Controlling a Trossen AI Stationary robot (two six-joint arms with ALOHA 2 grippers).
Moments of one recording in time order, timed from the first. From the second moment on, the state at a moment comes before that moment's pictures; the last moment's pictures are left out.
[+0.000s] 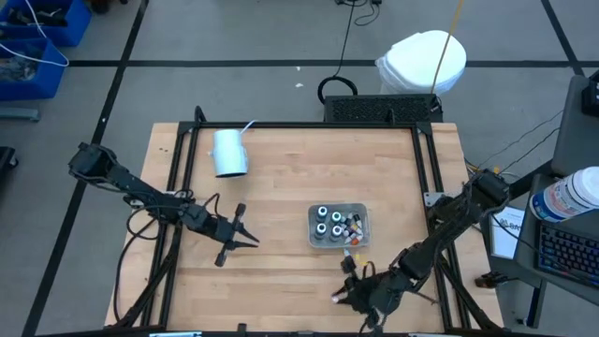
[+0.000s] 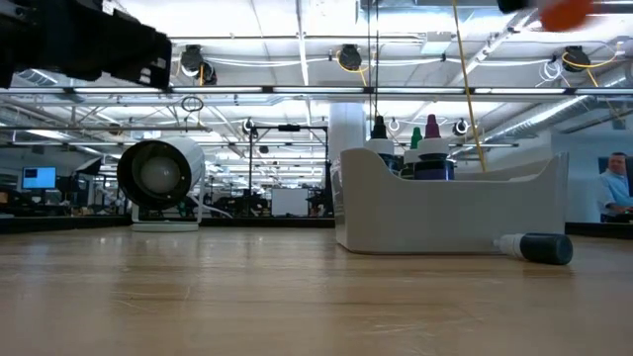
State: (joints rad) left arm -0.42 1.14 0.24 0.78 -0.08 0.15; right arm 0.77 1.68 0.96 0.10 0.38 0.05
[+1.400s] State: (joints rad) left arm -0.41 1.14 0.24 0.85 -0.19 0.02; right arm 0.52 1.28 0.51 -0.09 0.71 0.63
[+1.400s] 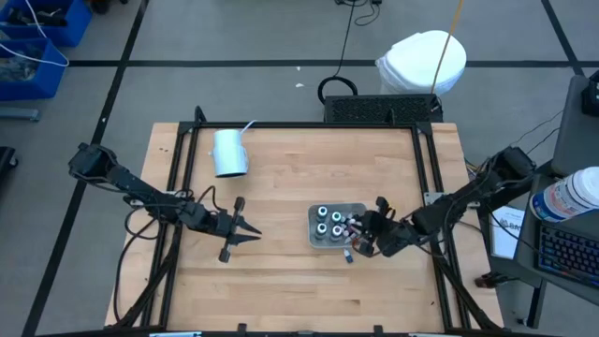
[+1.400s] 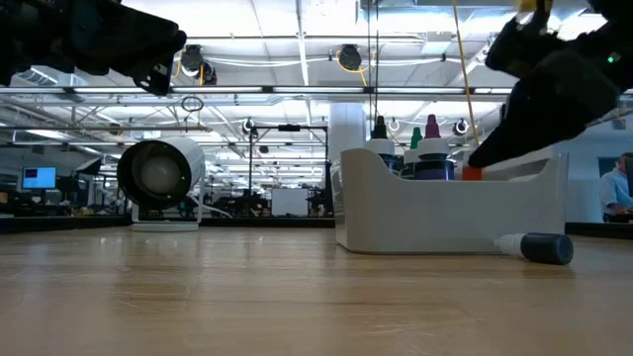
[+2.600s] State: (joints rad) left arm -0.50 1.14 0.24 0.95 -0.05 0.15; right arm 0.46 1.30 0.51 -0.06 0.73 0.53
